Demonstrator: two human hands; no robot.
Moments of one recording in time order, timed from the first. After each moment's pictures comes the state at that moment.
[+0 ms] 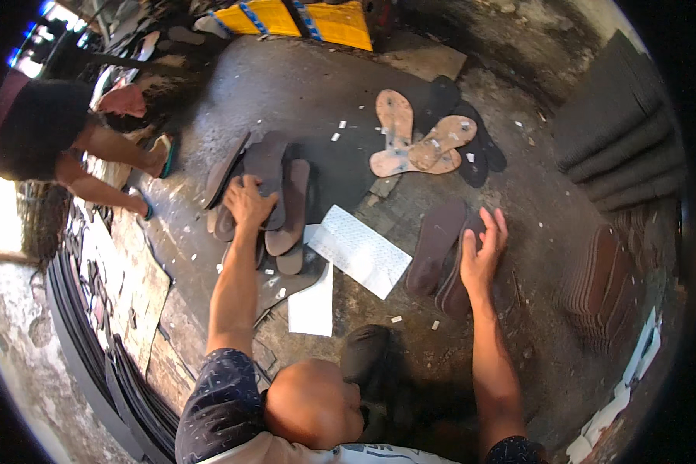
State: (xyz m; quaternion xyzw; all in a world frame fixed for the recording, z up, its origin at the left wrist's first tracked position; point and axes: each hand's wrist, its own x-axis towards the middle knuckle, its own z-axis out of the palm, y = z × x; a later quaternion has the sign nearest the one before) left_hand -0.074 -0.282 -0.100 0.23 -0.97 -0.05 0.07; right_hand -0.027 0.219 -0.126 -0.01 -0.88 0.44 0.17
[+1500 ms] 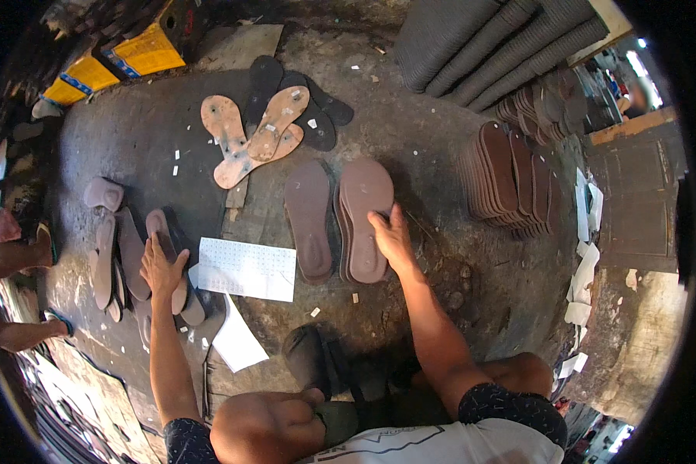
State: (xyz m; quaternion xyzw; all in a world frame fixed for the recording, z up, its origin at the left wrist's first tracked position) left_hand -0.072 -0.220 -0.148 0.07 -1.00 -0.06 0.01; right_hand 0.008 0.280 -0.142 -0.30 -0.75 0.58 -0.08
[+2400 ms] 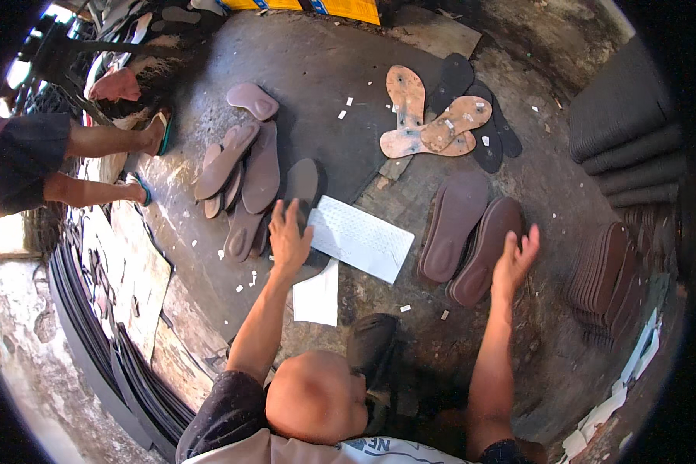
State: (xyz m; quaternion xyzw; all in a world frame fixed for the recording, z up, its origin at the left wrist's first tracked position) left_hand 0.022 -0.199 -0.158 0.16 -0.97 -0.19 0.06; right_hand -0.010 0.263 -0.167 -0.22 -0.77 0.56 0.19
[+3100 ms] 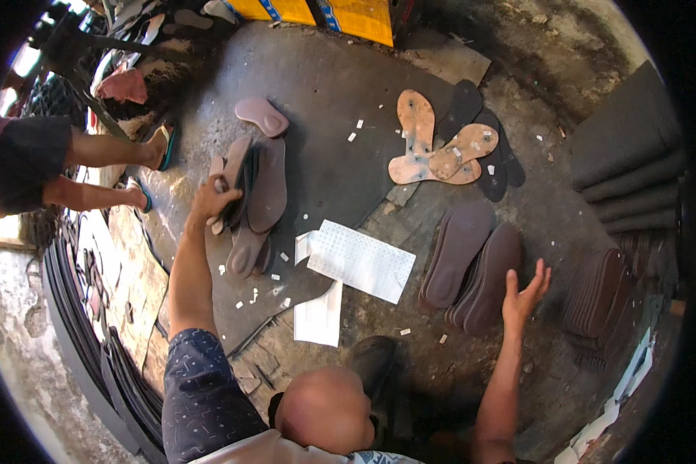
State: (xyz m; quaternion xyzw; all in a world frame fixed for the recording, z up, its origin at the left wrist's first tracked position) left_hand -0.082 -0.460 -0.109 0.25 -0.95 -0.15 -0.09; right_hand 0.007 0.314 -0.164 -0.17 -0.94 0.29 0.12
